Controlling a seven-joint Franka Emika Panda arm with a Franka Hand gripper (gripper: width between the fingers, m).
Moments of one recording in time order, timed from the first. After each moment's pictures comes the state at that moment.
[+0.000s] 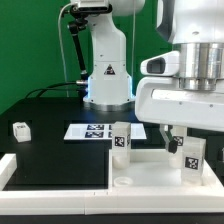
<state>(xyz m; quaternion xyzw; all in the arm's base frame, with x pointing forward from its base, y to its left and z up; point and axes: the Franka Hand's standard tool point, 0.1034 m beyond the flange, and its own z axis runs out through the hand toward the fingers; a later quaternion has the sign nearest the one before) 0.646 0.118 0.082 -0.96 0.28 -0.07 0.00</state>
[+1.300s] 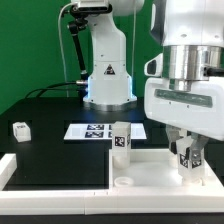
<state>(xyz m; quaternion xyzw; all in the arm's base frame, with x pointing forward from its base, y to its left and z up) 0.636 0.104 0.078 -0.81 0.57 -0.08 0.02</state>
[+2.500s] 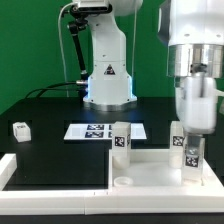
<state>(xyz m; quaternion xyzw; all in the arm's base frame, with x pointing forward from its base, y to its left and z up) 0.622 0.120 0.077 -0.72 0.69 -0.09 0.04</state>
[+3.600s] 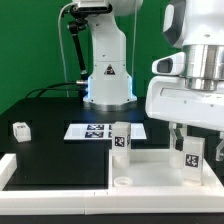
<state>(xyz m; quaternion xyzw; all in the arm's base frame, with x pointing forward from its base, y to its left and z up) 0.626 0.128 0.076 -0.91 0.40 -0.11 -0.01</state>
